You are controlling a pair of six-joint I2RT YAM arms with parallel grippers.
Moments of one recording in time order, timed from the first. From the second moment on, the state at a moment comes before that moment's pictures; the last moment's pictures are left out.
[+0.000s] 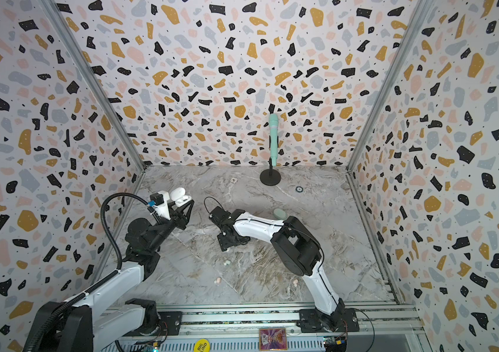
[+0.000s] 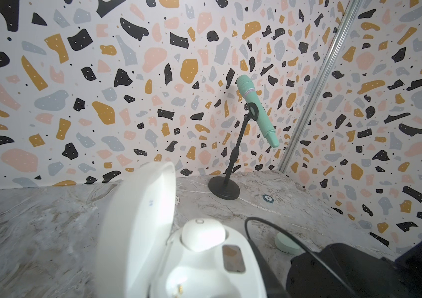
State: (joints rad) left arm -0.15 1.07 0.37 0.77 0.38 -0.26; right arm 0.93 2.10 1.55 -0.80 0.09 0.51
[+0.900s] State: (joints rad) left arm -0.23 1.10 0.37 0.74 0.45 -0.27; right arm 0.99 1.91 1.36 -0.75 0.04 0.51
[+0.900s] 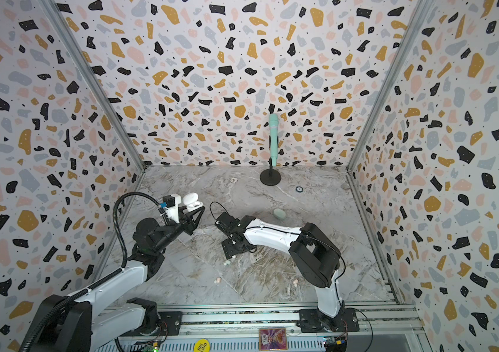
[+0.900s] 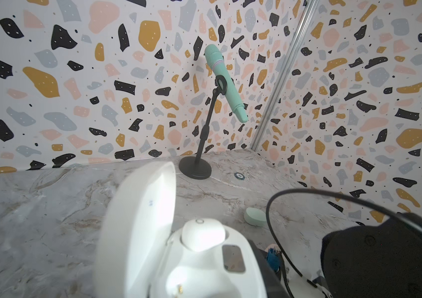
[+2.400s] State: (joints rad) left arm -0.24 1.11 0.37 0.72 0.45 -0.27; right arm 0.97 1.97 1.36 -0.72 0.21 0.45
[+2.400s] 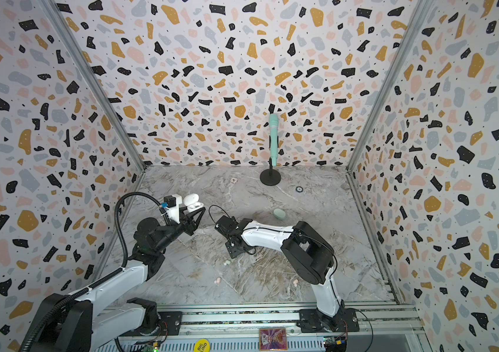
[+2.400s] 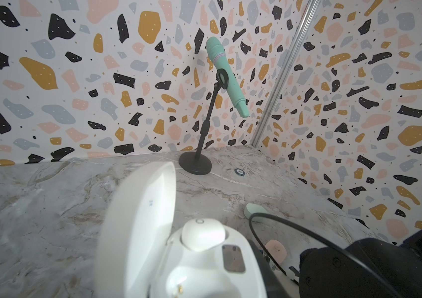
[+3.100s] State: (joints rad) left arm -0.28 1.10 0.36 0.70 0.42 -0.24; right arm 0.96 1.90 1.37 -0.69 -0.03 0.74
